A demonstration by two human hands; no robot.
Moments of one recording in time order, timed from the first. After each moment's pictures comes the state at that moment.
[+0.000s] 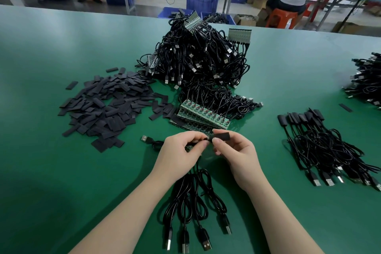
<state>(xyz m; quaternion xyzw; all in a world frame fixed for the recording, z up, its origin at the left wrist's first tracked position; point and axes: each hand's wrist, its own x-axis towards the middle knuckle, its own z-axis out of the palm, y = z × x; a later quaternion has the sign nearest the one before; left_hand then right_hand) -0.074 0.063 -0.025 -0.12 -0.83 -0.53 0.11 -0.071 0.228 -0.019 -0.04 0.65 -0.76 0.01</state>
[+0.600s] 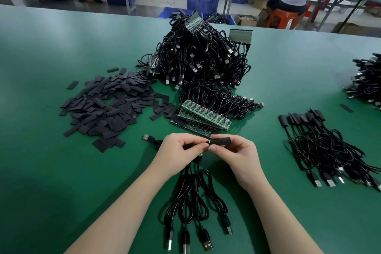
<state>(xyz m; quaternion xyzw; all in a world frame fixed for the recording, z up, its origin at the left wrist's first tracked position) -0.075 0.052 -0.016 -0.11 -0.79 -0.61 0.00 -0.067 0.228 -0.011 -0.06 0.70 -0.71 -0.01</state>
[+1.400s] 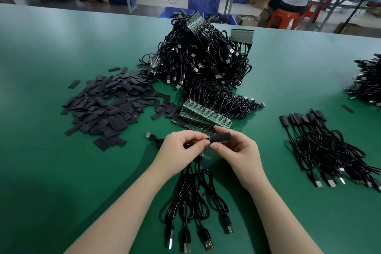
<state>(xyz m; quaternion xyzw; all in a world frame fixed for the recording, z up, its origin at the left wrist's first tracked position) -0.076 0.054 -0.017 -0.10 -0.79 -0.60 0.02 -0.070 0.230 -0.016 -0.07 0.72 -0.69 -0.03</state>
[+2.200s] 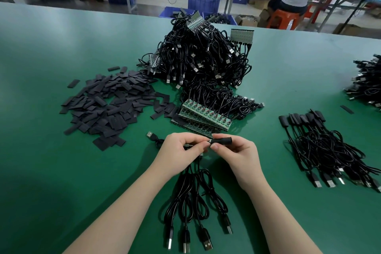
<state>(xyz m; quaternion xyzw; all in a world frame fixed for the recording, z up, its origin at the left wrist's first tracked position) -0.075 0.055 -0.017 -0.12 -0.79 -0.59 0.03 -0.069 0.228 -0.016 -0.08 0.69 -0.71 -0.04</state>
